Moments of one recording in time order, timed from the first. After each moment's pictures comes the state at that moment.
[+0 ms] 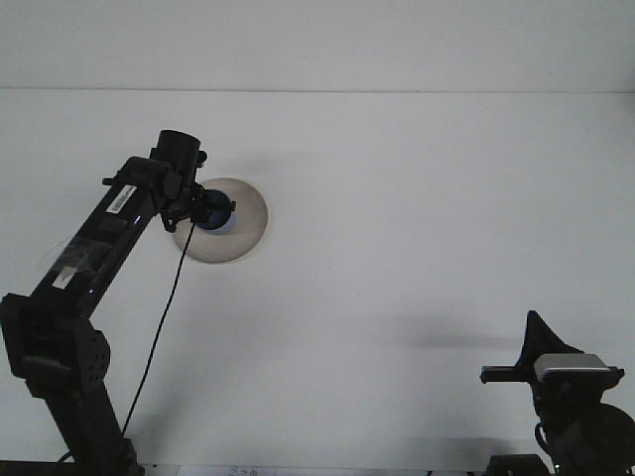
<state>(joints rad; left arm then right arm) -0.19 1.91 1.74 -0.85 -0.07 -0.07 0.03 0.18 0.59 -0.53 0.00 0.04</state>
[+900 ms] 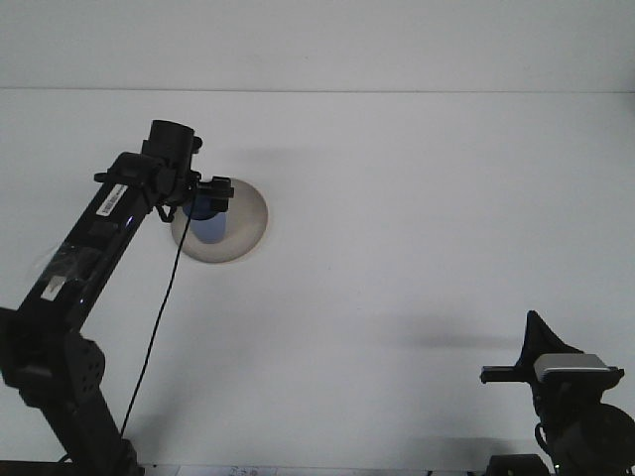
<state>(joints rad) -0.19 1.86 1.78 -0.80 -0.07 -0.07 0.03 0.18 0.59 -0.53 0.00 0.04</state>
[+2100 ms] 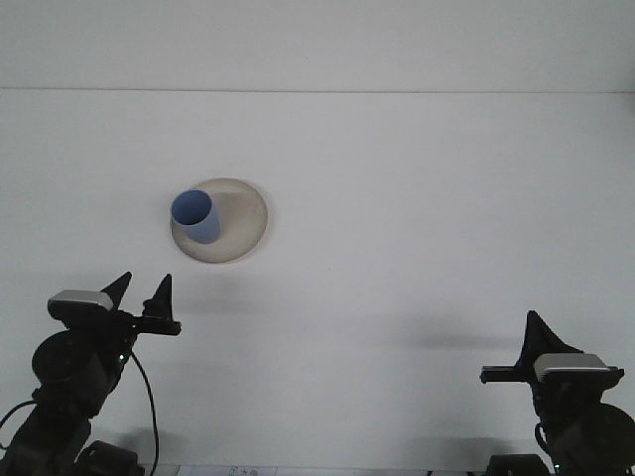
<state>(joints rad) -0.26 0.49 0.62 -0.23 -0.11 -0.18 0.03 0.18 0.59 -0.53 0.00 0.04</state>
